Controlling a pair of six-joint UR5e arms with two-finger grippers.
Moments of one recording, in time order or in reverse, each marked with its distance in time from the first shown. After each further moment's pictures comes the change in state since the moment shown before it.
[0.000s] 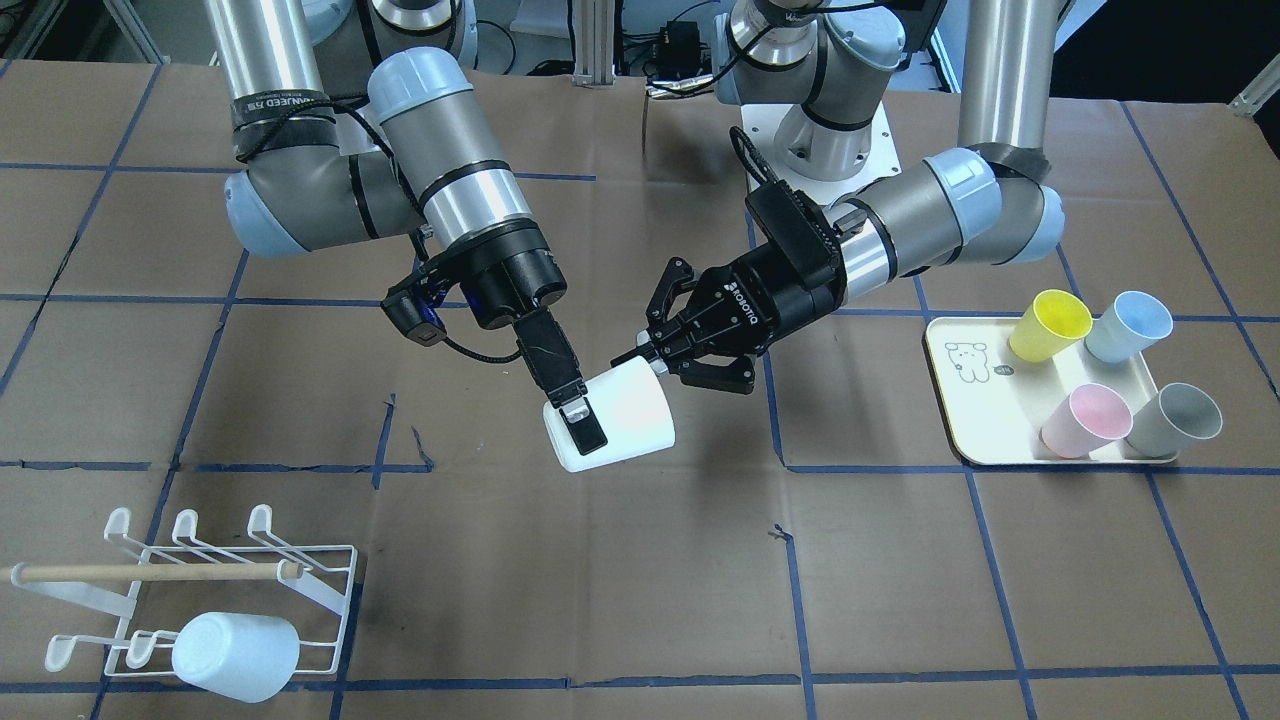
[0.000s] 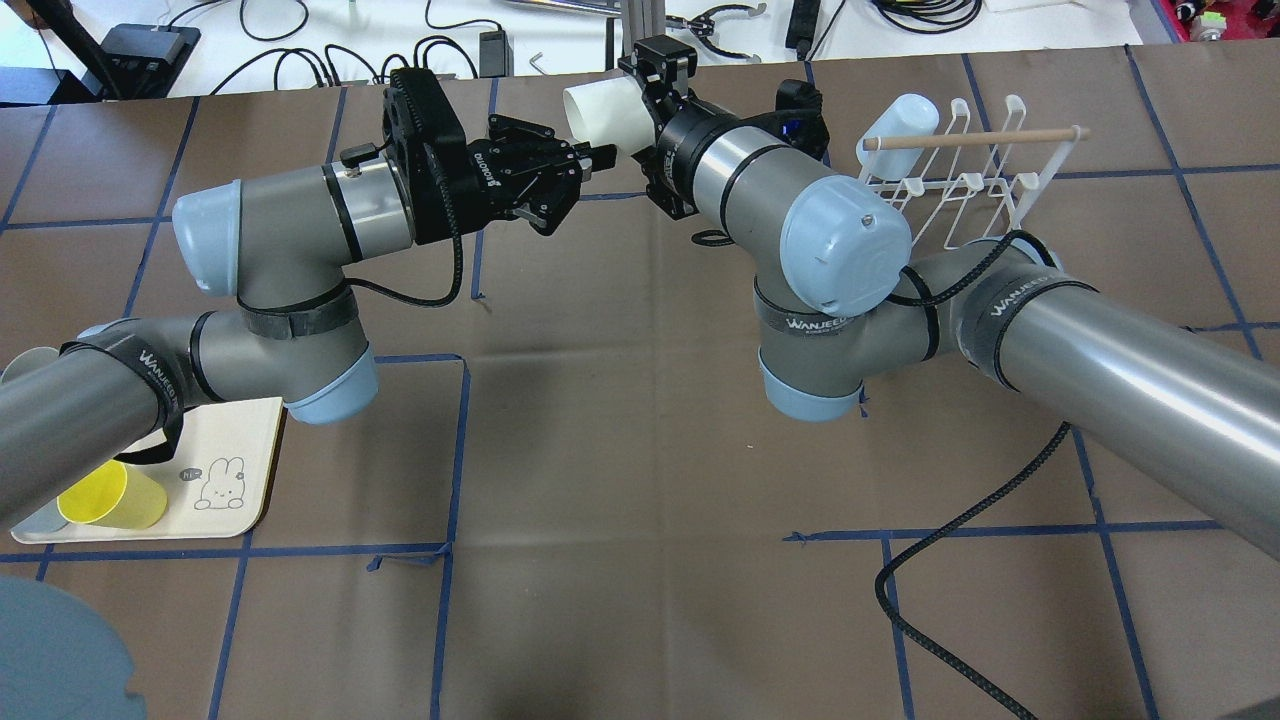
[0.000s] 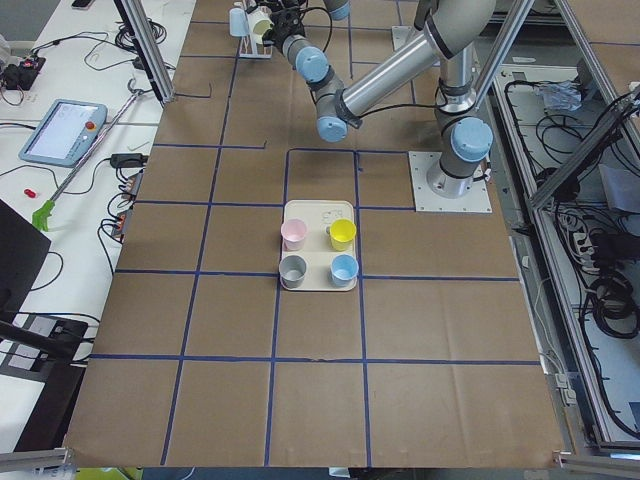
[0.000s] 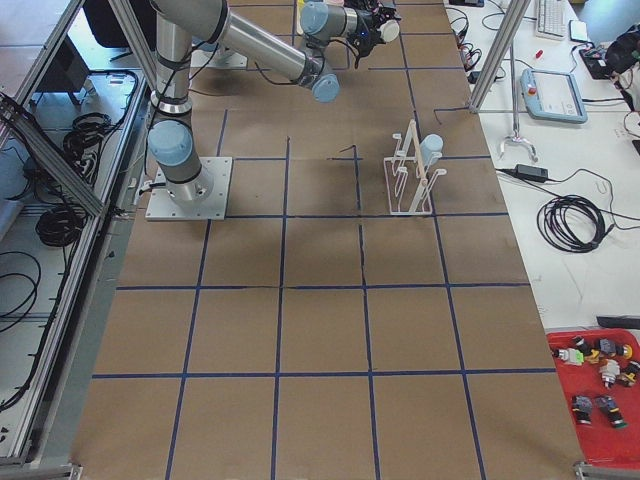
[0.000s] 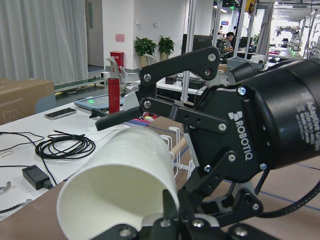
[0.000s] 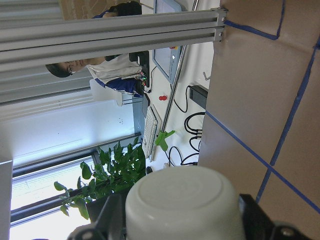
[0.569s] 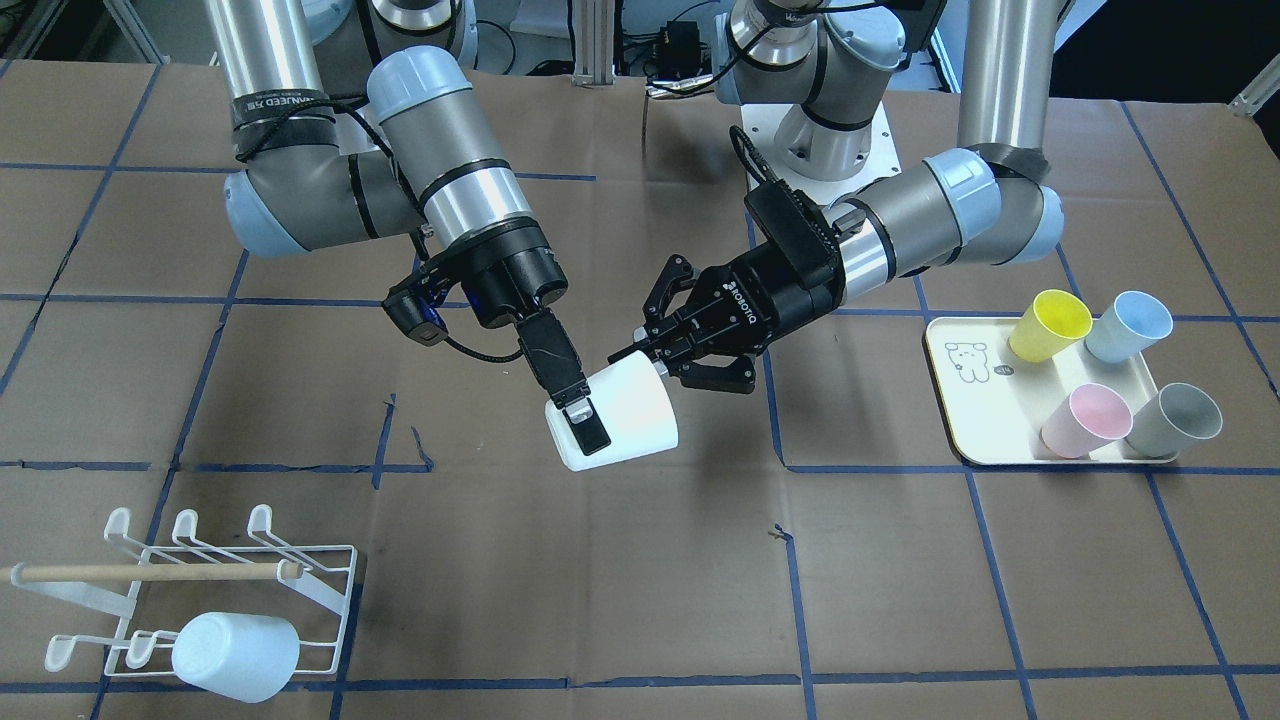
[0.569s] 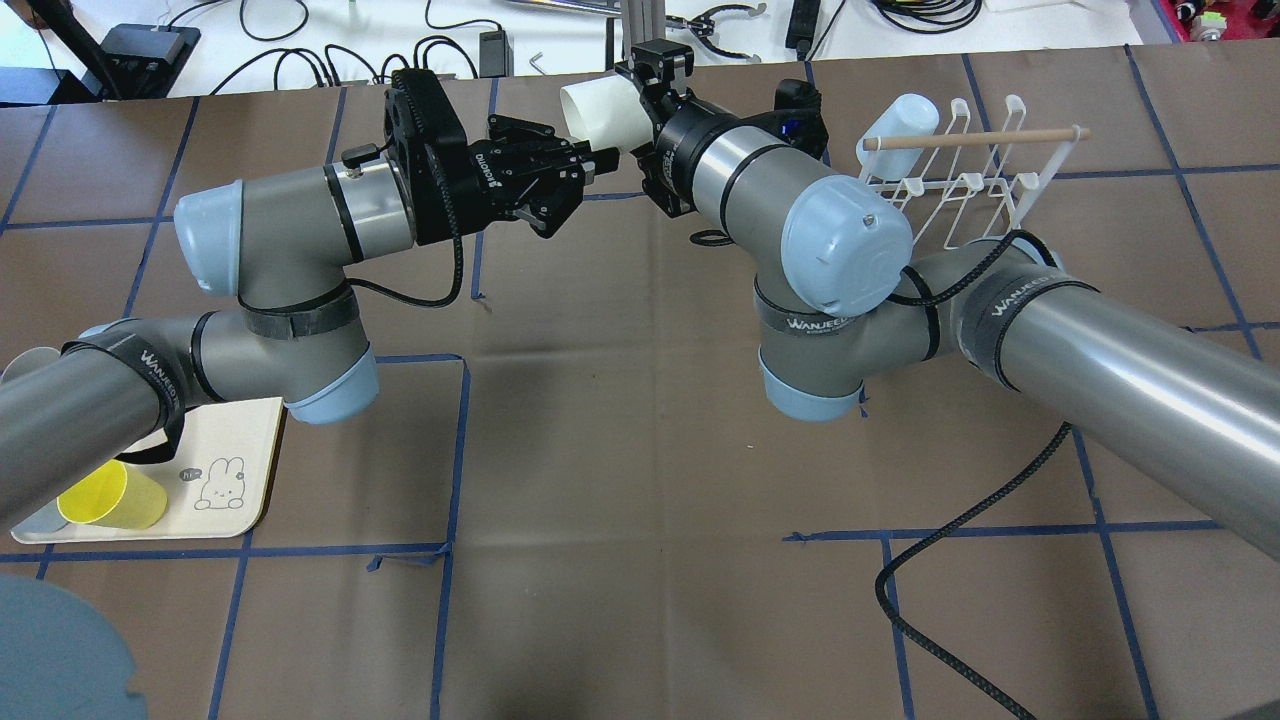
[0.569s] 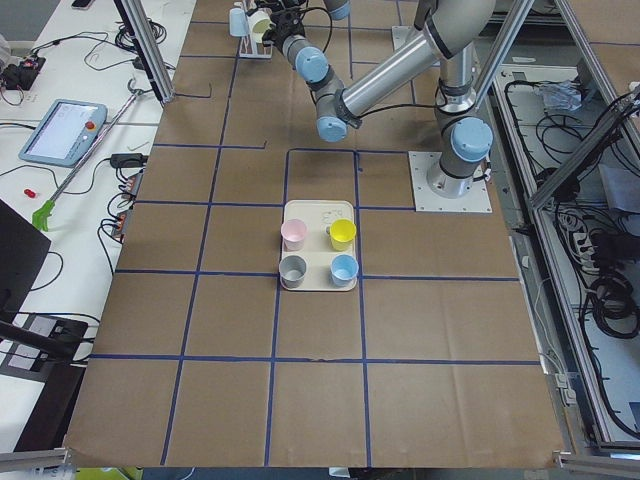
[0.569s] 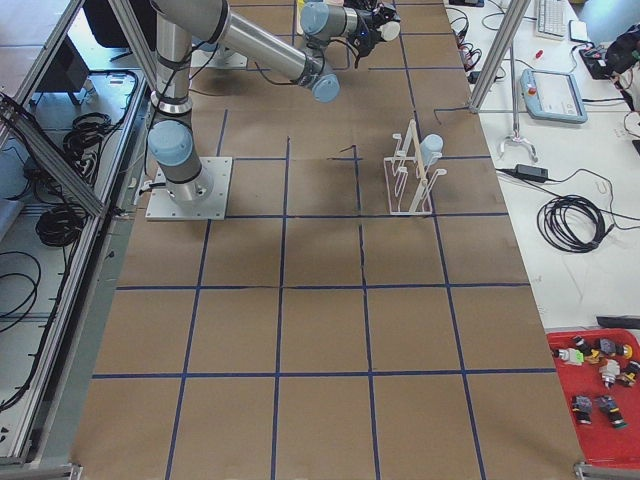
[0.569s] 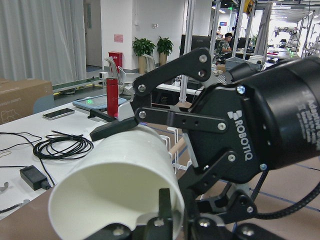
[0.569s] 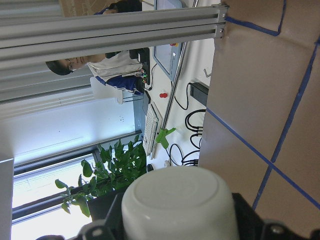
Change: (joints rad) left arm -0.001 -0.002 0.003 0.000 -0.003 0.001; right arm -0.001 0.000 0.000 -0.001 0.008 0.001
